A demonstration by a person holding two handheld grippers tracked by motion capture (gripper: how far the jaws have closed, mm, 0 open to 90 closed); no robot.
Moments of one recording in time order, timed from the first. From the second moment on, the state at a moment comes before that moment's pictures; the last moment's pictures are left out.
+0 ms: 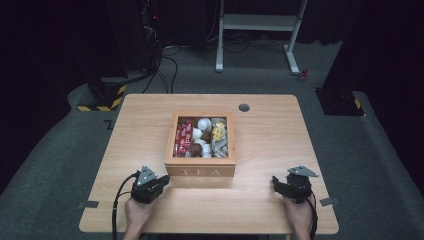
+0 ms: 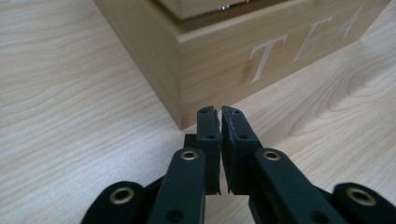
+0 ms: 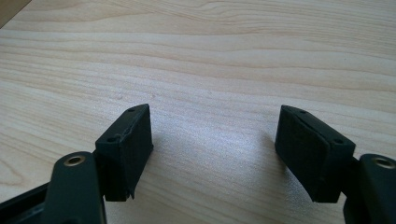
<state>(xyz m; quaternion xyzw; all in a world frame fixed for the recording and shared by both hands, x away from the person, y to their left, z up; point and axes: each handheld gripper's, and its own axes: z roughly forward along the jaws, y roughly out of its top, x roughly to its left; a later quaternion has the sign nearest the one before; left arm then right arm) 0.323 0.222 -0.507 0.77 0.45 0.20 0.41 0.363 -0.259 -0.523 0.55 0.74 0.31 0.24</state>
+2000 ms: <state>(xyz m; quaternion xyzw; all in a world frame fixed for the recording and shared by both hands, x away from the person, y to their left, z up) 0.344 0.209 -0.462 0.75 0.44 0.19 0.45 0.363 -0.259 -0.523 0.54 0.74 0.31 0.24</state>
